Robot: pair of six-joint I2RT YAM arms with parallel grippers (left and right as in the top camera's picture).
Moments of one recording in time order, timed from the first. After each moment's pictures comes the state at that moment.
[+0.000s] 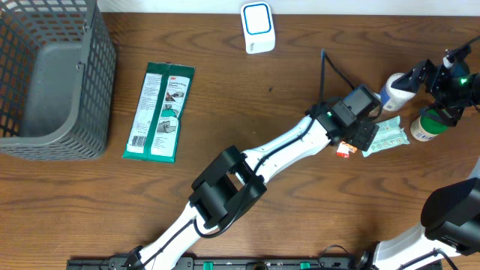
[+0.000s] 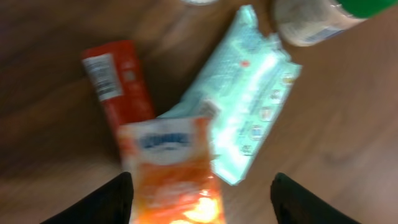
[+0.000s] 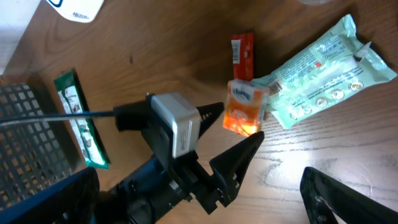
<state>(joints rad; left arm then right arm) -0.96 2.41 2.06 -0.54 0.17 -0.42 -0.44 1.83 1.90 -1.52 -0.54 0.09</state>
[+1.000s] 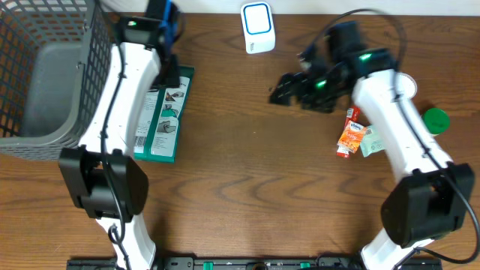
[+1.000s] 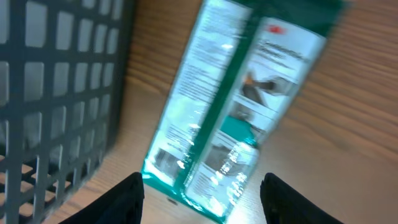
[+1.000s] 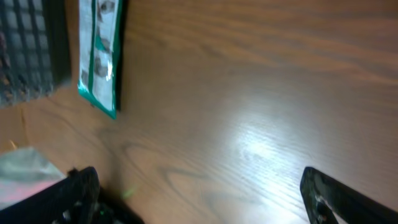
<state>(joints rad) -0.12 1.99 1.91 -1.31 -0.27 -0.32 0.28 1.83 1.58 -1.00 -0.53 0.29</state>
